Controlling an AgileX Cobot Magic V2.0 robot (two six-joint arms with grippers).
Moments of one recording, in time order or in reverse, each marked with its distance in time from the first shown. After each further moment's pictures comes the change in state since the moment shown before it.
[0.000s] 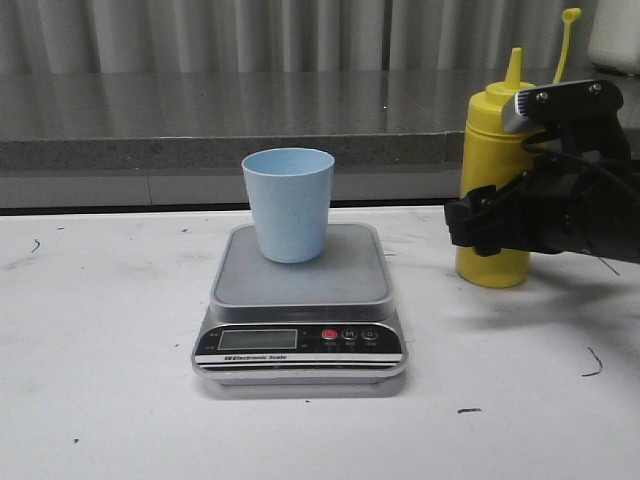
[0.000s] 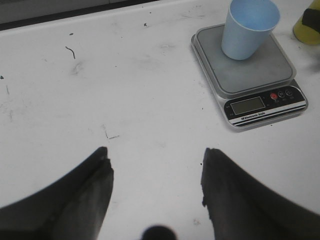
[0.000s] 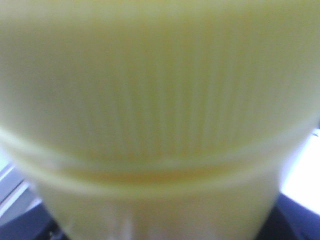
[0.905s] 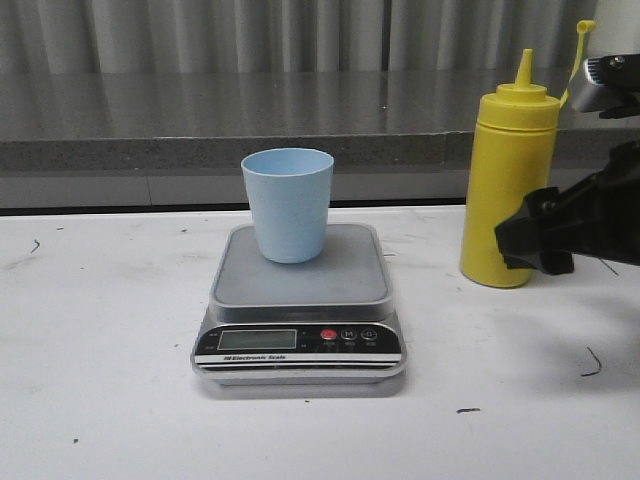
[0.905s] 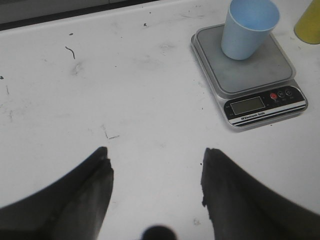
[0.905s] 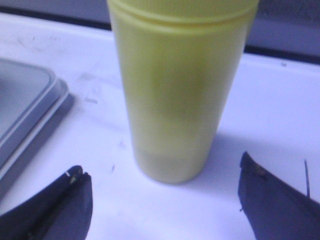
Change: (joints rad) left arm 0.000 0.000 0.000 0.000 0.000 0.000; right arm 0.002 -0.398 0.194 -0.015 0.475 0.075
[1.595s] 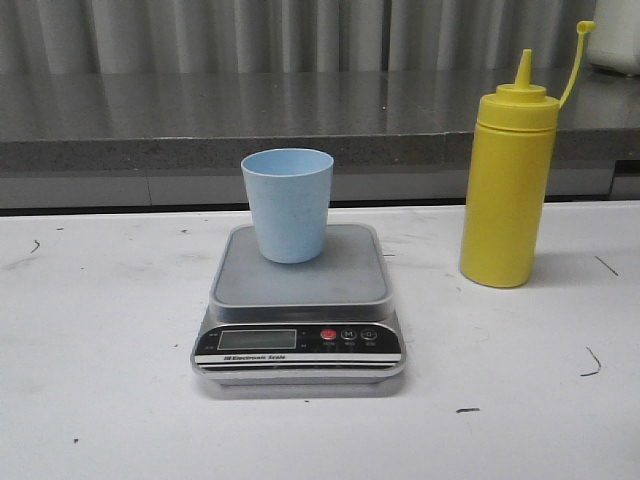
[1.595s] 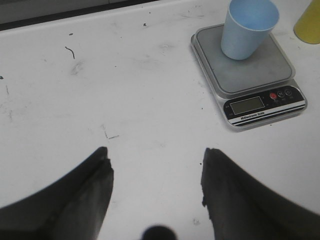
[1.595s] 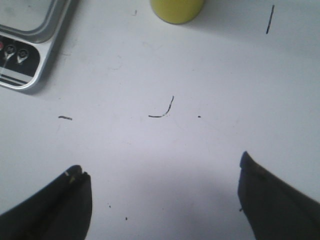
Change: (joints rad) left arm 0.000 0.000 0.000 0.000 0.000 0.000; right arm 0.043 -0.606 -0.234 0.123 1.292 -0.089
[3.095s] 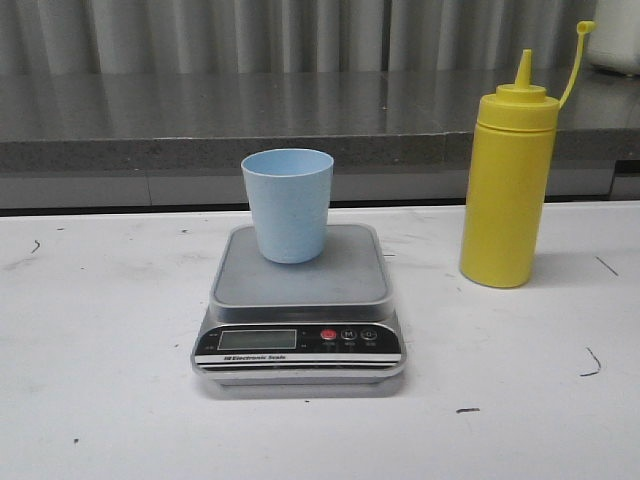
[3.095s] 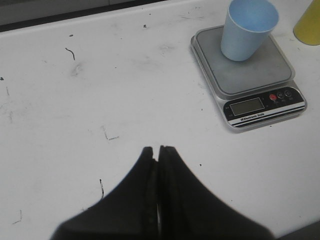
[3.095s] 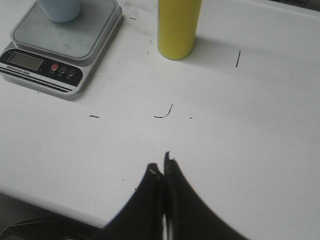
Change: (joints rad) left arm 0.000 0.000 0.000 0.000 -0.006 0.000; right arm 0.000 -0.514 0.000 0.015 0.257 -0.019
